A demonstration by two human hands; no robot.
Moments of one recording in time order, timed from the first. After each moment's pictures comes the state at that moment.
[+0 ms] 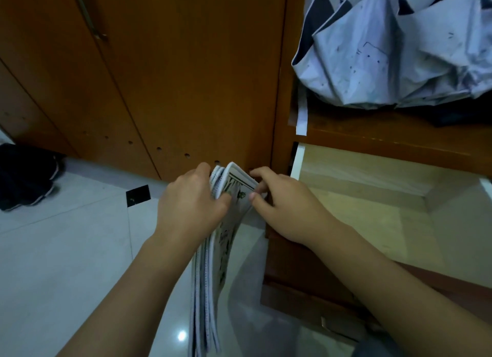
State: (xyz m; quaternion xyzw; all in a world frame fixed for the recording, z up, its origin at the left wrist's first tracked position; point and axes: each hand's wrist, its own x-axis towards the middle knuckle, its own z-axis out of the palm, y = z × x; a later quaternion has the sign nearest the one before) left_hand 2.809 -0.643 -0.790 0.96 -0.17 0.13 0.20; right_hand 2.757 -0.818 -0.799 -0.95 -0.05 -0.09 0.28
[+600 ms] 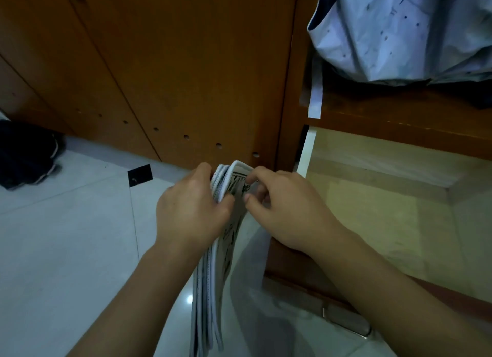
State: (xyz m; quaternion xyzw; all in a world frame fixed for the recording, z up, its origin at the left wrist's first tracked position) left_hand 2.807 -0.646 -0.812 0.96 -0.15 0.11 0.21; right_hand 2.762 -0.810 -0.807 -0.96 -0.05 -0.08 0.27
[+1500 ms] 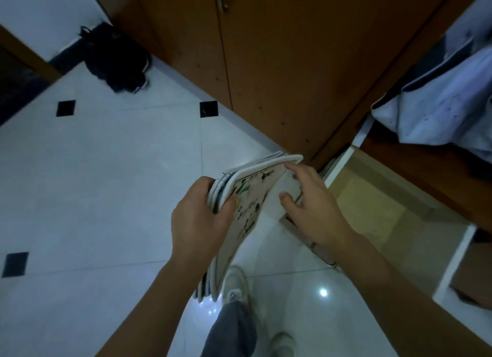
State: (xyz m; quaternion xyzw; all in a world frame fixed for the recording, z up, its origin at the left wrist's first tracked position) left_hand 2.689 -0.557 -0.615 0.93 0.12 -0.02 0.36; right_hand 2.718 -0.769 -0.645 -0.91 -0.03 0.11 0.40
